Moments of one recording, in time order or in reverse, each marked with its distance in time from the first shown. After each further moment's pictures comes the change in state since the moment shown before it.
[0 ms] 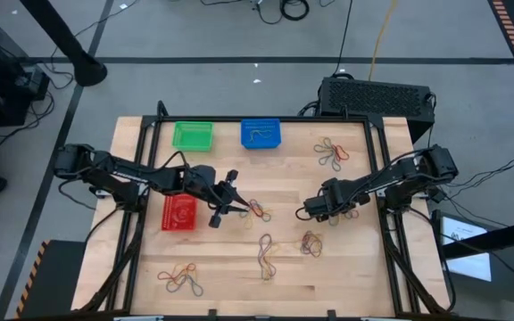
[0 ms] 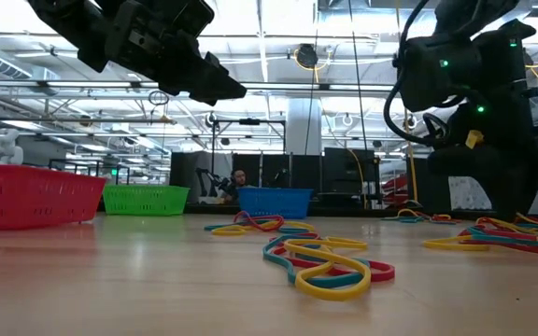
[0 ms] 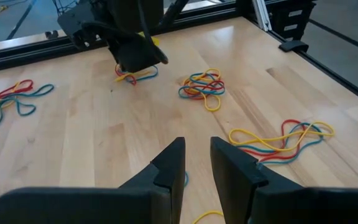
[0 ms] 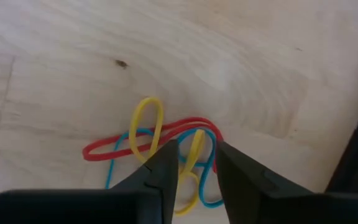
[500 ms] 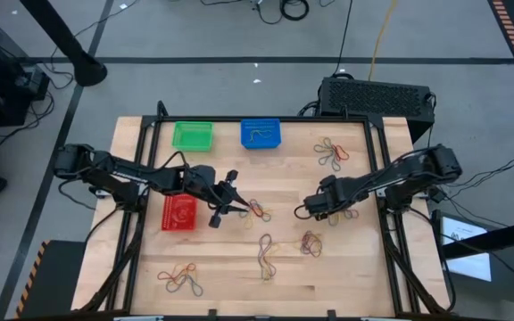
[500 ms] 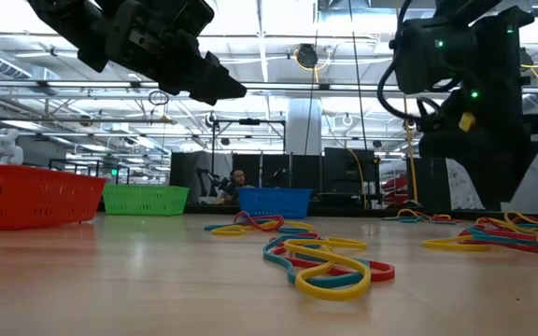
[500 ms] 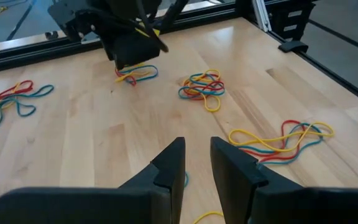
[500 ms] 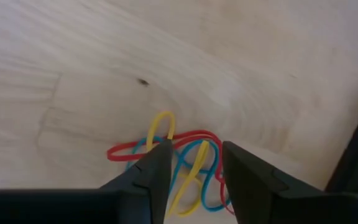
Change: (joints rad) left arm 0.000 0.000 0.000 0.002 0.000 0.000; right arm 0.000 -0.032 0.040 -0.026 0.049 -0.058
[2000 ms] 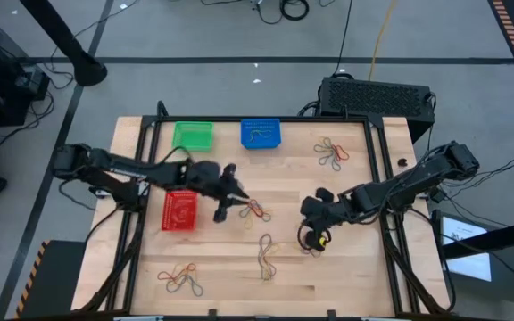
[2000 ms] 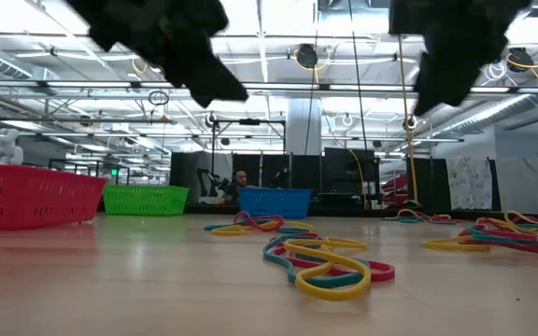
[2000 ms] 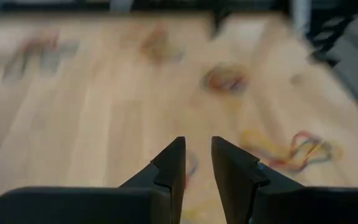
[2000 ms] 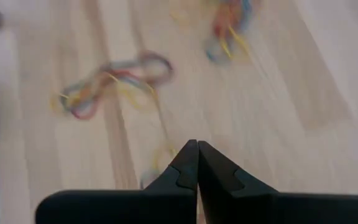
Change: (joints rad) left arm 0.008 -0.018 0.089 -0.168 -0.086 -0.172; right arm 0.198 -0.191 0.057 0.497 -0.016 -0.642
